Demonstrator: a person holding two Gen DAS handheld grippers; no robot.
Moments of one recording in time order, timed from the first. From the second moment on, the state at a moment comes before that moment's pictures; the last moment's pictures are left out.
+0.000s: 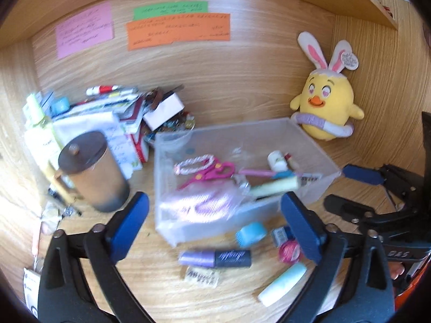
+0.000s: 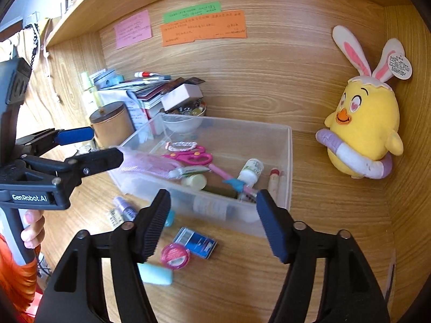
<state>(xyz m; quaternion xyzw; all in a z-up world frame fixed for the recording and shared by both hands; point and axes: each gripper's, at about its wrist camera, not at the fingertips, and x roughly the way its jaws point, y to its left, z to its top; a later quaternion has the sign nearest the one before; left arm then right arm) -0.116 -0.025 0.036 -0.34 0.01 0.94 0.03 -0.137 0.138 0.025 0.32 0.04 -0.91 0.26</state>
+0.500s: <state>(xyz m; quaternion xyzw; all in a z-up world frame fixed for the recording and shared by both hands) -0.092 -0.059 -0.037 -0.44 0.00 0.90 0.02 -0.116 0.113 -0.024 0.39 0.05 -0.88 0.27</state>
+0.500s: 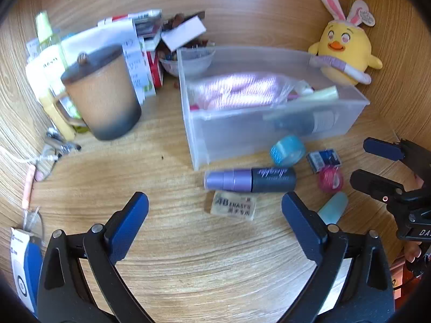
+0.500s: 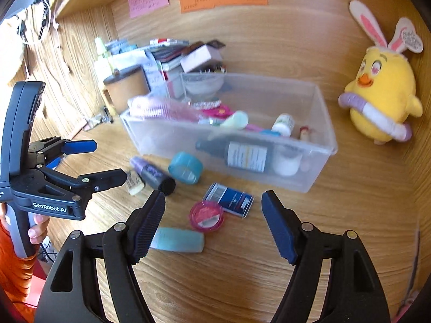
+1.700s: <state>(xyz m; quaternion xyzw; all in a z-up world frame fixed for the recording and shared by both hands) -0.081 -0.068 -0.034 -0.44 -0.02 0.90 0.04 -0.119 0.104 -0.023 0.39 0.05 -0.88 0.28</state>
